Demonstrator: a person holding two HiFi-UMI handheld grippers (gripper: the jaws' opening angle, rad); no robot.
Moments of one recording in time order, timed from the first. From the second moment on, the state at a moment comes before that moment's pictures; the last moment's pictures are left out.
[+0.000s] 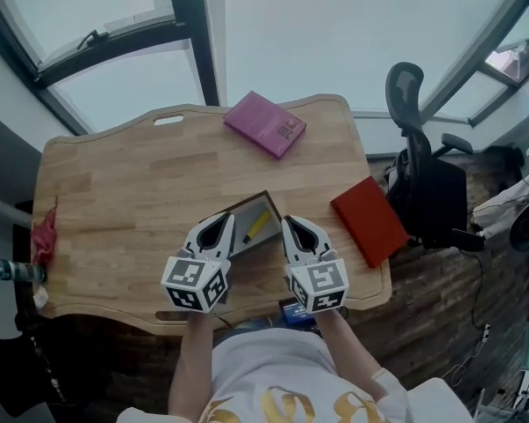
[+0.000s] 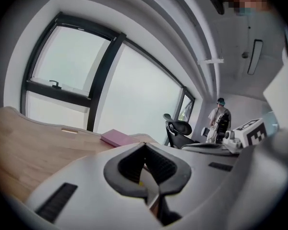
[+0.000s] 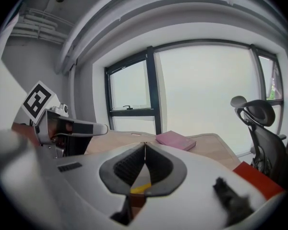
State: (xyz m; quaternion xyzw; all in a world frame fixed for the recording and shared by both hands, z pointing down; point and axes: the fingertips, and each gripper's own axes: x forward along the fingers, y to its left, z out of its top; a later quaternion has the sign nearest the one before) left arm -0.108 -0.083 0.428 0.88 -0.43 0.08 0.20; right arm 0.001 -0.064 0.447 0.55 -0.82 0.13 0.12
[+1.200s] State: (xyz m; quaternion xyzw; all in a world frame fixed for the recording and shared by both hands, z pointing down) left arm -0.126 -0.077 0.434 0.86 -0.48 0.13 0.15; right arm 0.001 -0.059 0.441 0.56 -0.81 0.13 0.11
